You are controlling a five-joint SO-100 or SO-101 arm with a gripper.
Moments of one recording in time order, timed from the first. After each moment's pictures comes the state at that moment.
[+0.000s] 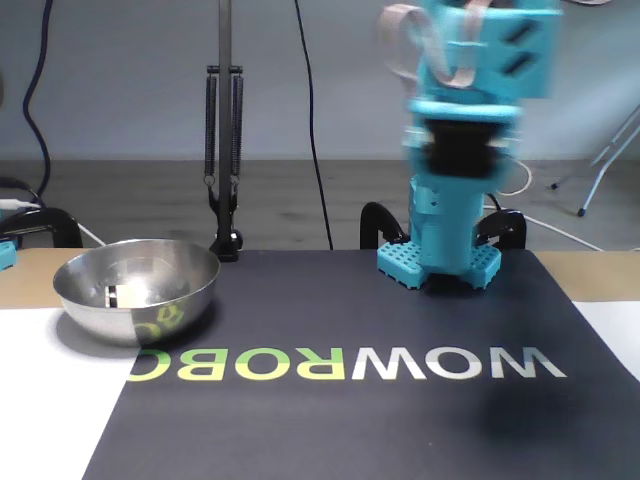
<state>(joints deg) 7.1 83.7 73.6 95.8 4.2</state>
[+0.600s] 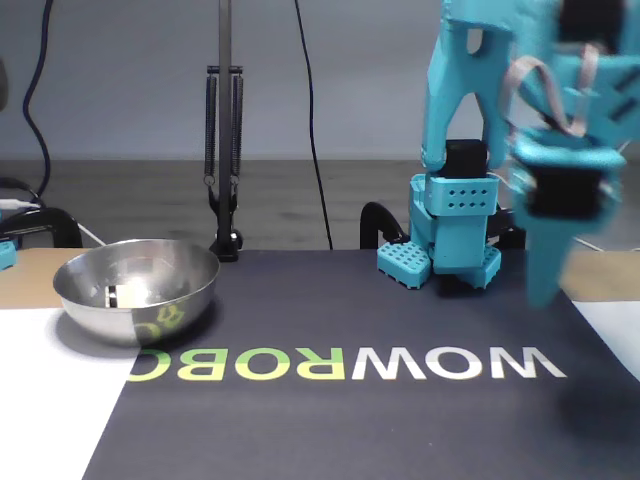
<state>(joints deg) -5.3 84.7 86.3 84.9 14.8</state>
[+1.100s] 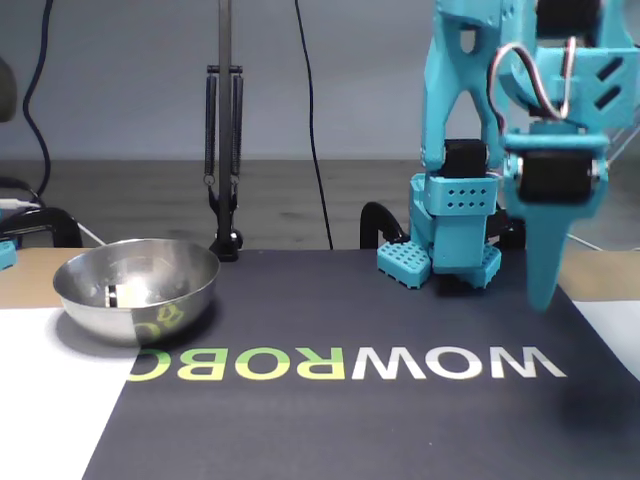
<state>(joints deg) -3.9 100.0 100.8 71.5 15.0</state>
